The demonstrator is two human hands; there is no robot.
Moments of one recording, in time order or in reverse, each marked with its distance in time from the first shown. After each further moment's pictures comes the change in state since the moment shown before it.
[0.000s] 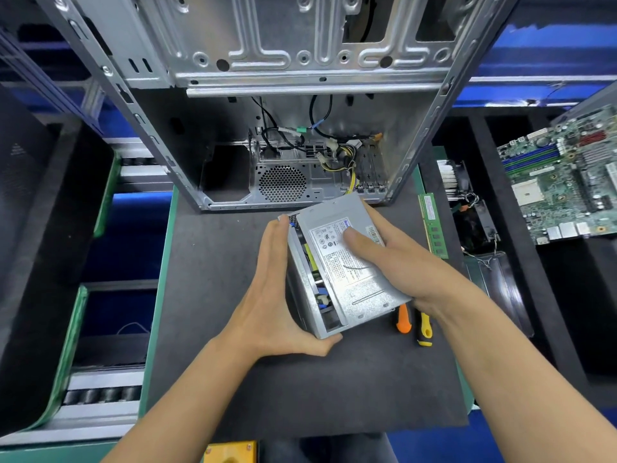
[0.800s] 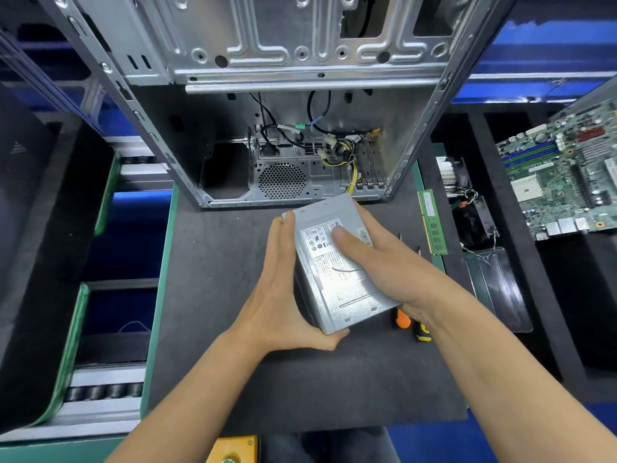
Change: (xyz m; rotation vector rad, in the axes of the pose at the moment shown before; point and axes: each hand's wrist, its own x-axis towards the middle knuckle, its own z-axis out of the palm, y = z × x) left_hand -0.001 0.000 0.008 0.026 -0.026 -0.028; right_hand -0.002 0.005 0.017 0.051 0.014 -0.014
